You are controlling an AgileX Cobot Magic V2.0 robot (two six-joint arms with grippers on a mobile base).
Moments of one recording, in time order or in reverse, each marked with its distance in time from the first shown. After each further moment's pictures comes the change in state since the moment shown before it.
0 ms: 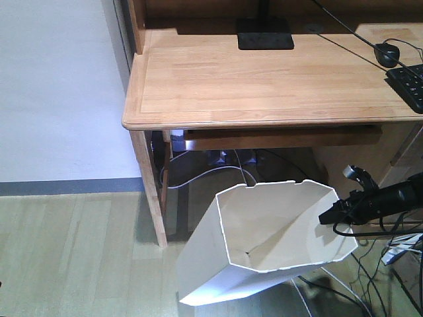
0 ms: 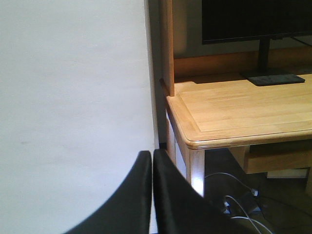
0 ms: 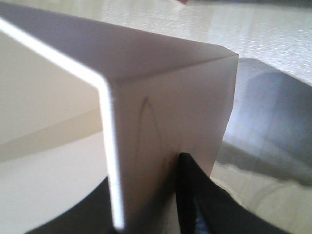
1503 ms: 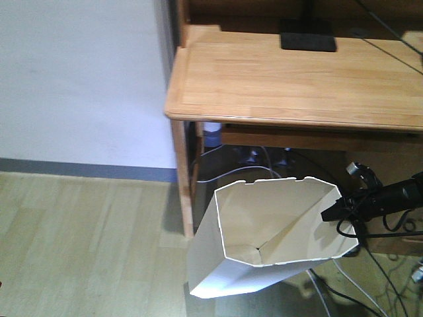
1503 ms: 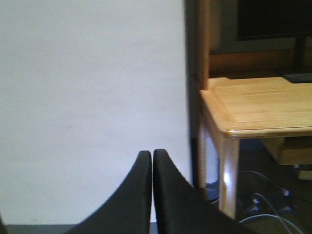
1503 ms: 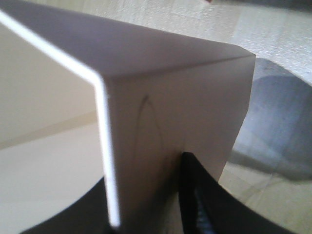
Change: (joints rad) left arm 0.000 0.000 0.000 0.000 0.000 0.000; right arm -0.007 -0.009 0.000 0.006 -0.011 0.011
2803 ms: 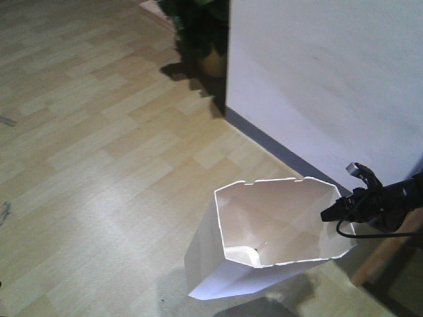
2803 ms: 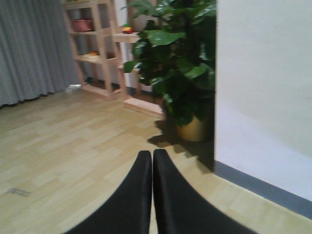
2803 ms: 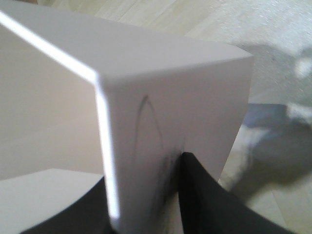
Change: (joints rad) left arm 0.000 0.000 0.000 0.000 0.000 0.000; right arm 0.000 0.000 -0.001 0.000 0.009 0.000
